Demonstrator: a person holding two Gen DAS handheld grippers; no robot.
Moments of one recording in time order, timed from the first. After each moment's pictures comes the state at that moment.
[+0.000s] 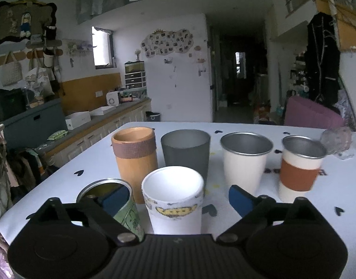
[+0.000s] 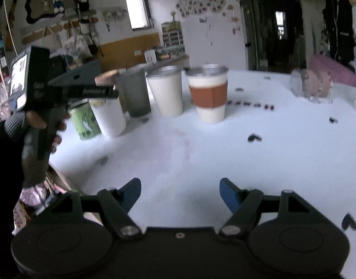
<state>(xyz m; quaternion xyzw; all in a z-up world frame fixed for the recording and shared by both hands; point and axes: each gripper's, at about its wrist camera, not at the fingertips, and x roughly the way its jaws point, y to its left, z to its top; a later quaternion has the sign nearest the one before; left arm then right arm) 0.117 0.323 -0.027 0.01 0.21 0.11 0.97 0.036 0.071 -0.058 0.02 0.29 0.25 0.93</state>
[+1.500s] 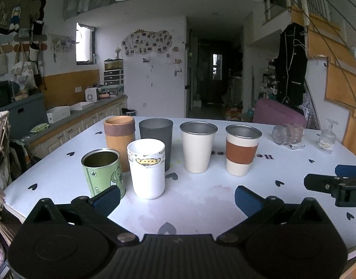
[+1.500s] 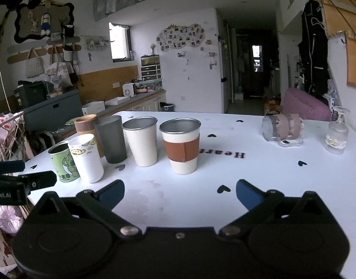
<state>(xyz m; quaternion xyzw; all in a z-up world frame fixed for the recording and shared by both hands) 0.012 0.295 -0.018 -0.02 0.21 0.04 0.98 0.038 0.068 -0.019 0.01 0.21 0.18 0.96</state>
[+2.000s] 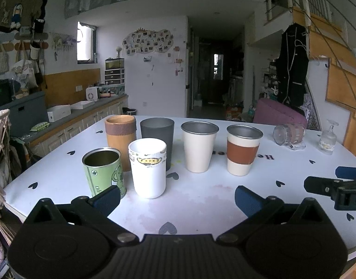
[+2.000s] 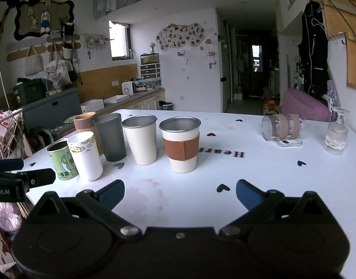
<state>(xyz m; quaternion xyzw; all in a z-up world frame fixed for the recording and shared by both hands) 0.013 0.299 -0.017 -0.02 0.21 0.05 0.98 0.038 0.069 -0.019 0.01 0.22 0.17 0.96</state>
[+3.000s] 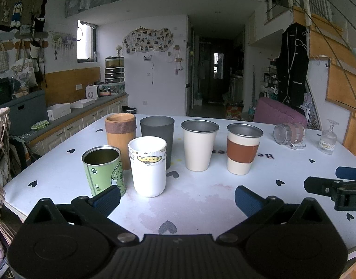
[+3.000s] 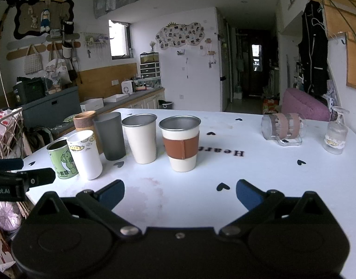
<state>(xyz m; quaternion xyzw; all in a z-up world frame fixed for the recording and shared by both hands) 0.013 0.299 -0.017 -0.02 0.21 0.05 0.98 0.037 0.069 -0.019 0.01 0.22 0.17 0.96</state>
